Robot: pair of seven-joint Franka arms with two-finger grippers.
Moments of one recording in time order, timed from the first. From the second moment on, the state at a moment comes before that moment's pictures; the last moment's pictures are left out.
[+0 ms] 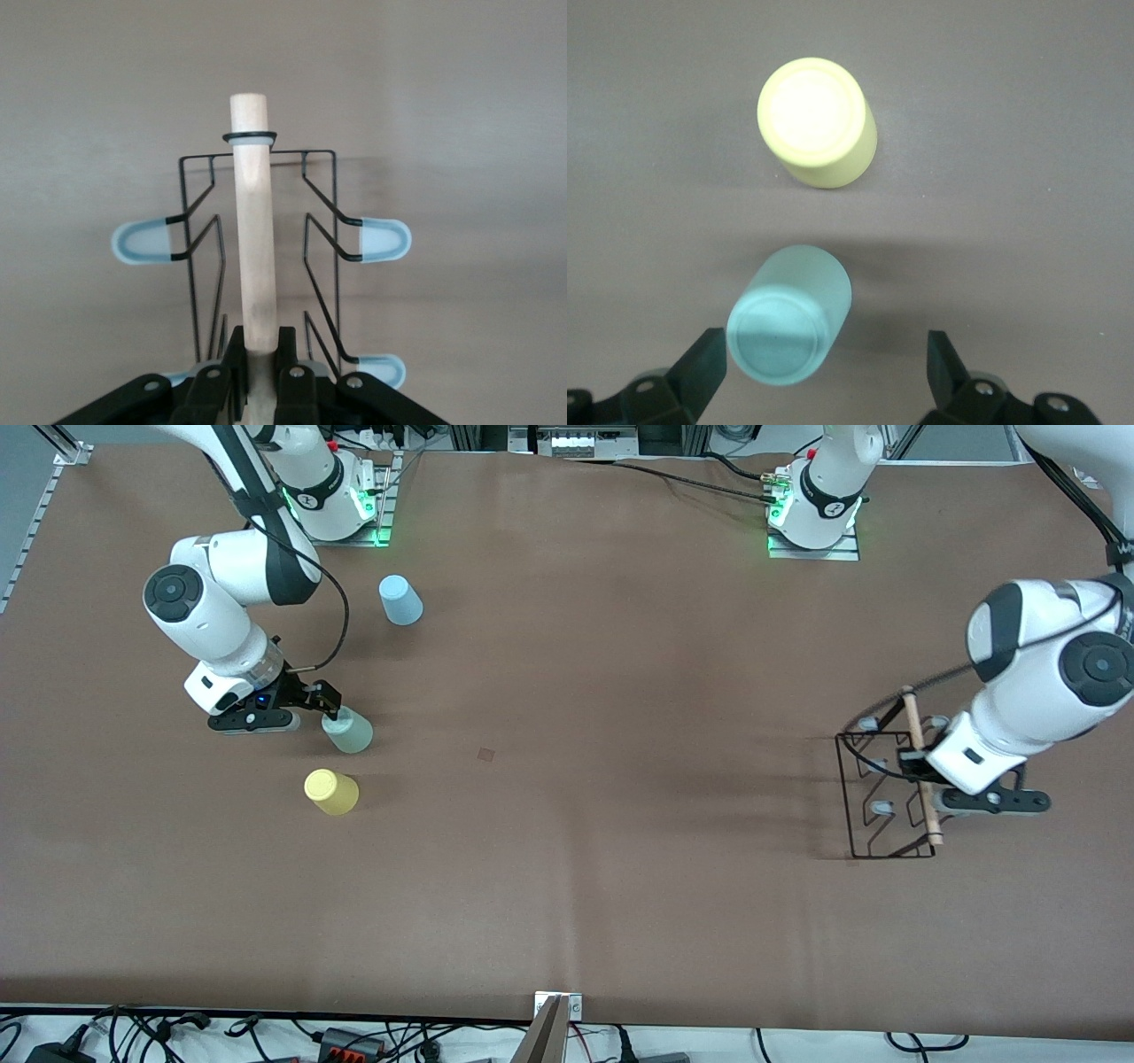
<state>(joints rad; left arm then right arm) 0.06 0.28 -0.13 -1.78 0.13 2.06 -0.07 0.14 0.14 0.01 -2.35 -0.01 2.58 0.11</state>
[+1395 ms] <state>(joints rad) -0.38 0.58 -0.47 -1.54 0.13 2.08 -0.87 0.19 0.28 0.01 -2.35 -0.01 2.65 0.28</state>
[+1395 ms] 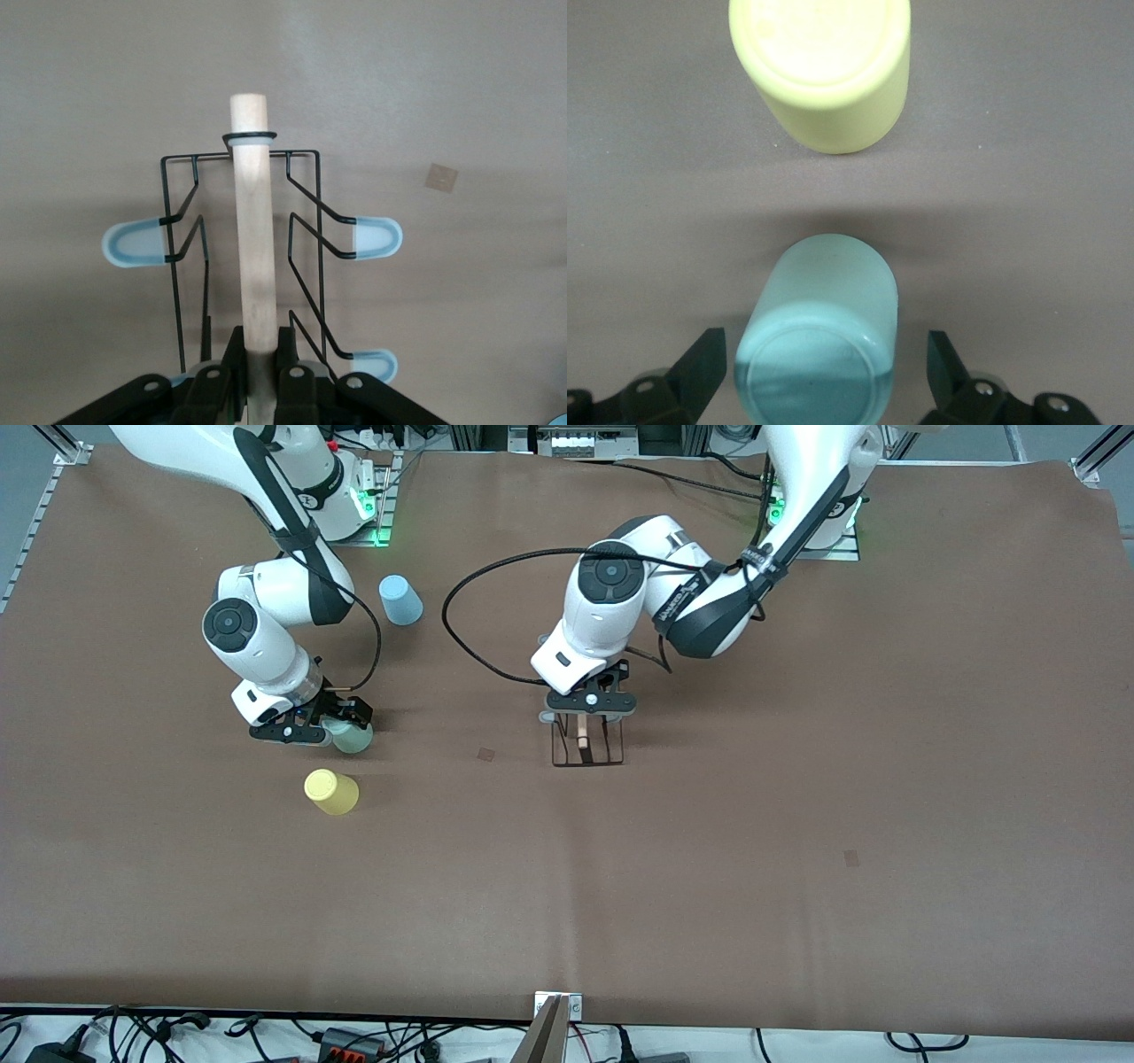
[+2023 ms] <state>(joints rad) -0.37 0.59 -0.47 -1.49 0.18 2.03 -0.87 0.19 0.26 0.01 -2.33 -0.01 2.63 0.27</state>
